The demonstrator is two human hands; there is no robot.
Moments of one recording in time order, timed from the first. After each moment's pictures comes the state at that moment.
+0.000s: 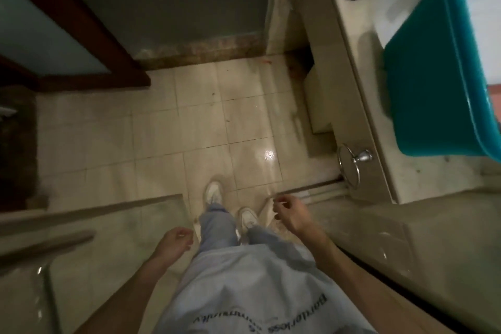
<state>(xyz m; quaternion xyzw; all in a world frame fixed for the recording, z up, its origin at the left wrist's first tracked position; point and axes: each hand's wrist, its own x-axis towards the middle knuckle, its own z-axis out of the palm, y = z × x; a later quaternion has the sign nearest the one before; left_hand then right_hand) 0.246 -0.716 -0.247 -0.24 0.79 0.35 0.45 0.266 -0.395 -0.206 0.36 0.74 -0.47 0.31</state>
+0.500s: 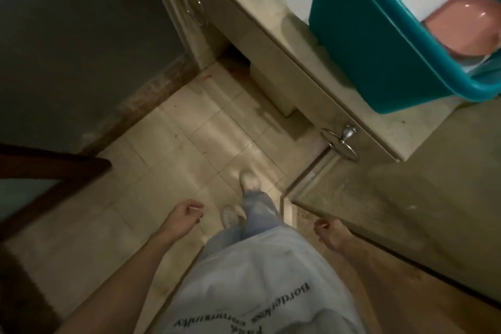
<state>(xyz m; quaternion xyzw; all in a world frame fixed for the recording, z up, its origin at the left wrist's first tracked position) -0.026 -0.629 -0.242 0.05 0.82 0.22 0.53 0.319 -0.389 -0.294 0.58 0.63 -0.43 0.28</state>
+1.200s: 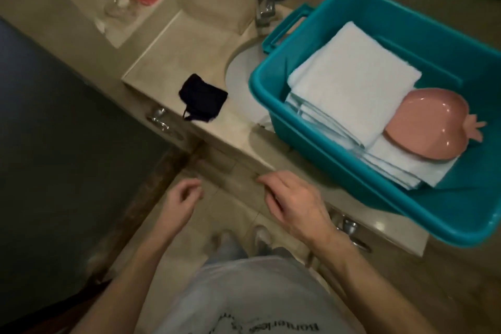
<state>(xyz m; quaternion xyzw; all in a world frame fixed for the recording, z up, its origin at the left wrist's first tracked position) -0.219 -0.302 -0.123 0.26 0.82 0.32 0.39 0.027 -0.172 -0.080 0.29 0.91 -0.25 -0.18</state>
